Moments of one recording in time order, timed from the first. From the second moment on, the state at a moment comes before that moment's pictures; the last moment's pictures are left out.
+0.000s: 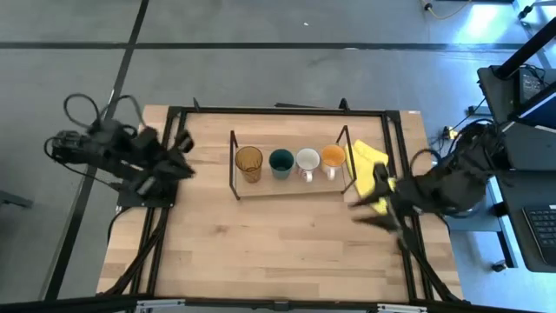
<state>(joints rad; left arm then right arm) -0.22 0.66 0.96 -0.04 0.13 -0.26 0.73 1.19 1.54 -0.55 0.56 0.30</state>
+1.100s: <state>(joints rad) -0.22 0.00 0.35 -0.30 -0.36 -0.32 0.76 0.17 0.02 0.72 0.38 -0.17</state>
